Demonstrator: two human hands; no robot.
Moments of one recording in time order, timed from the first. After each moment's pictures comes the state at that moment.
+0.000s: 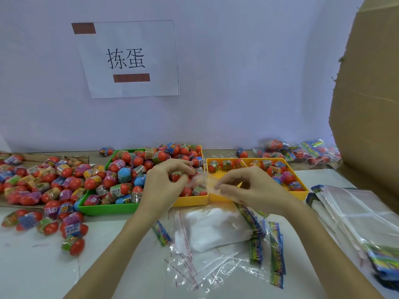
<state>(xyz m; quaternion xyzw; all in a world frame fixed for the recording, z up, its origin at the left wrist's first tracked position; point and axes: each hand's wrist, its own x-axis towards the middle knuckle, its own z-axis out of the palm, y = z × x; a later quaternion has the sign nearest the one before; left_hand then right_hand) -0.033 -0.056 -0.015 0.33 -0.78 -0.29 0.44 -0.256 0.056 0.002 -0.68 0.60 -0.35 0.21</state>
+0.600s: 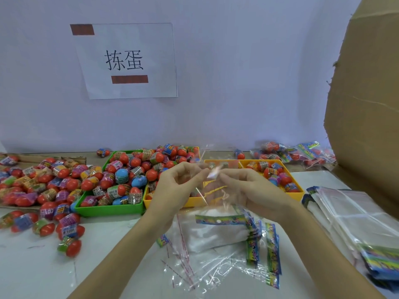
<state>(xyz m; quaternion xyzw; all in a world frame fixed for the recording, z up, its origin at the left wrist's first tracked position) -0.051 -0.029 -0.012 0.27 -0.65 -0.57 0.42 -0.249 0.056 0.001 -0.51 0.44 -0.50 0.55</state>
